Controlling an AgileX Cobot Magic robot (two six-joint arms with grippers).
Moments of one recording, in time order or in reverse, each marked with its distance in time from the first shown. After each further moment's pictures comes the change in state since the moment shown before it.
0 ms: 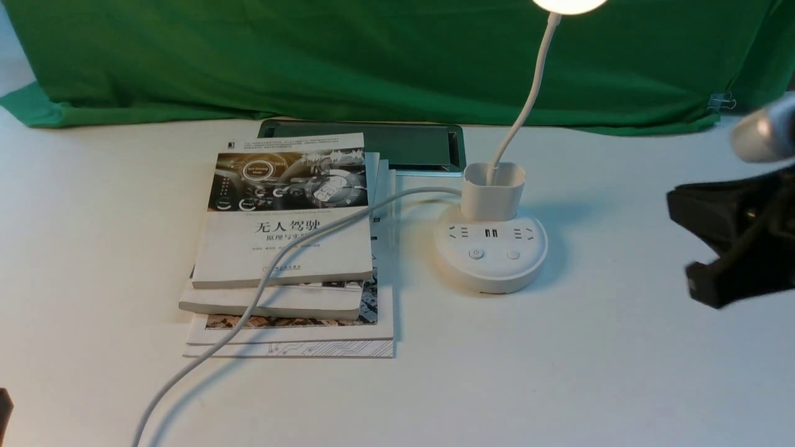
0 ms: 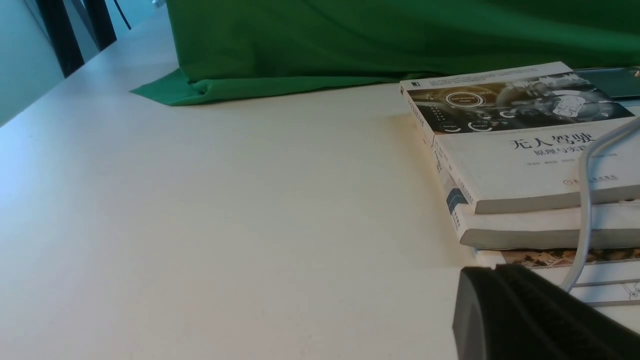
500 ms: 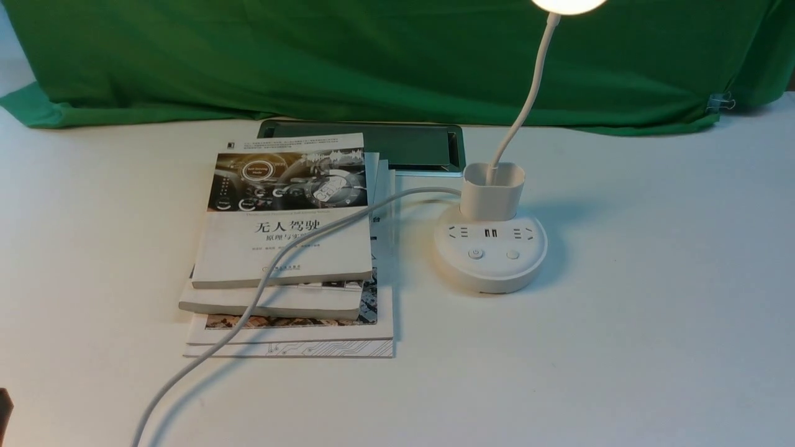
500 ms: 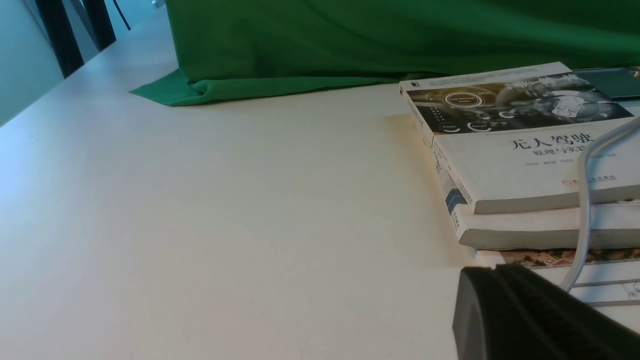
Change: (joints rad) right arm 0.000 -0.567 0.357 -0.037 -0.114 0.063; left arm 0.000 0.000 0.000 0.000 0.000 0.000
